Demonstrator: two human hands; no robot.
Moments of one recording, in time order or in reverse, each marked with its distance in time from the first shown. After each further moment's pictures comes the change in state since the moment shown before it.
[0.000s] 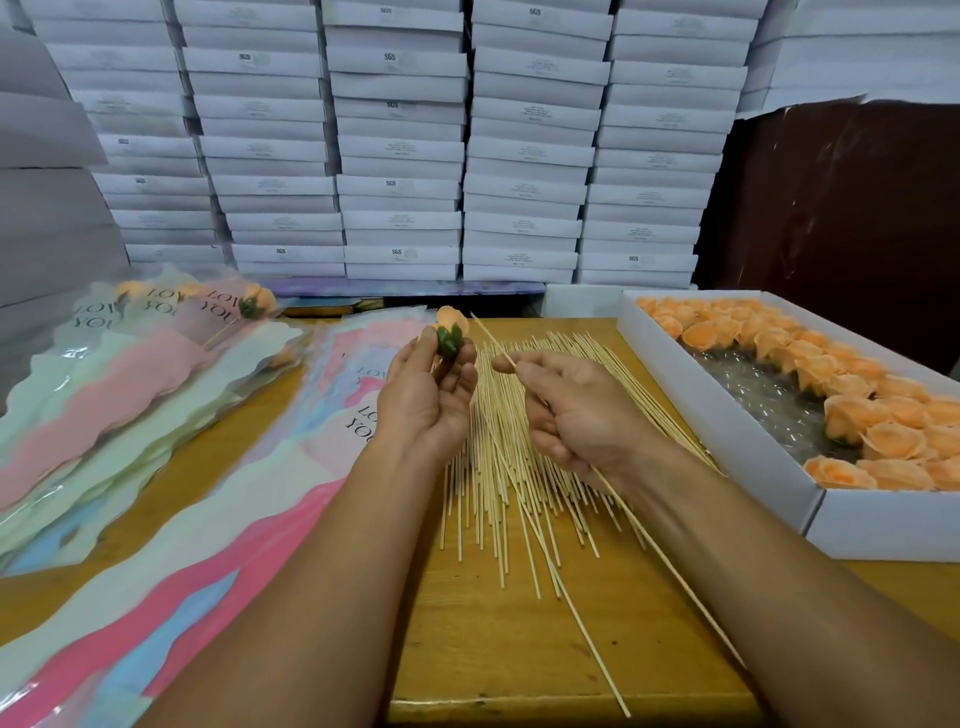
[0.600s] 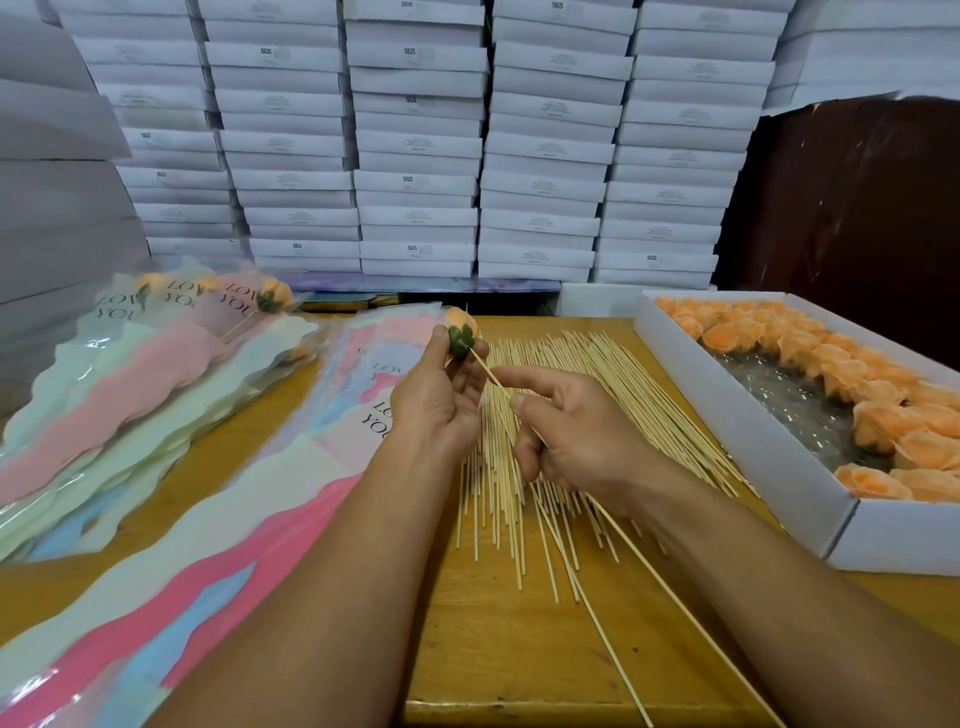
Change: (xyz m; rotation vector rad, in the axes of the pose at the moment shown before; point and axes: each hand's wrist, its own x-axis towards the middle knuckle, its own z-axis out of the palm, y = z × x) left_hand -0.002 0.002 0.000 -0.021 0.050 0.005; right_hand -0.001 0.012 0.013 -0.287 -0.044 -0.062
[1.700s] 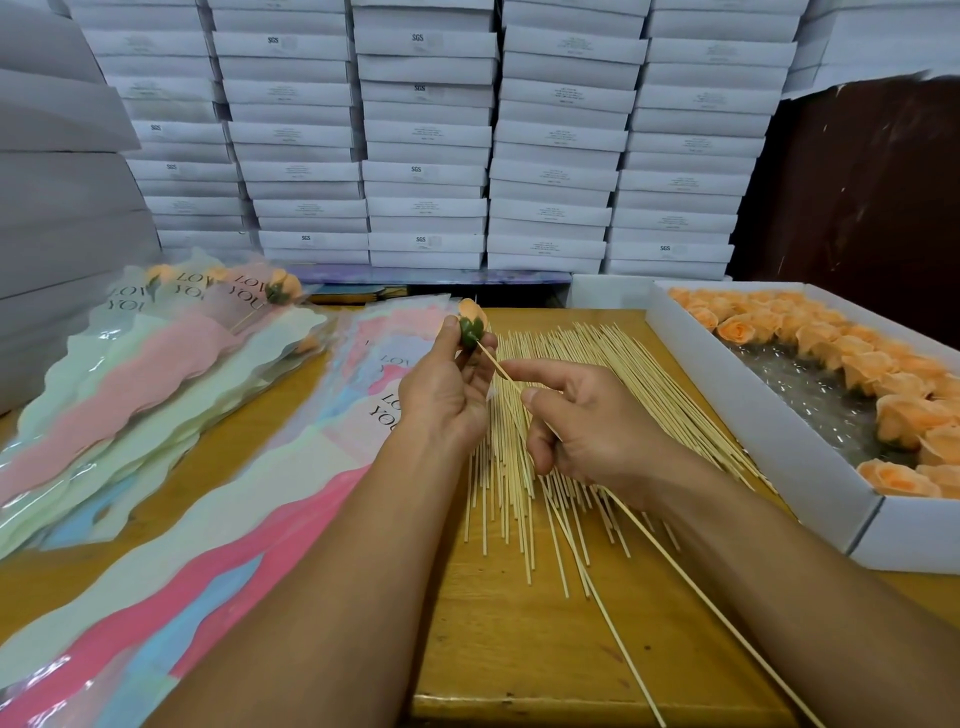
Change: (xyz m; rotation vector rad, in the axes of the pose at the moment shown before) left_hand -0.003 0.000 0.004 -0.008 0.030 0.006; right_hand 0.001 0.001 -0.002 -0.009 -0.019 0.003
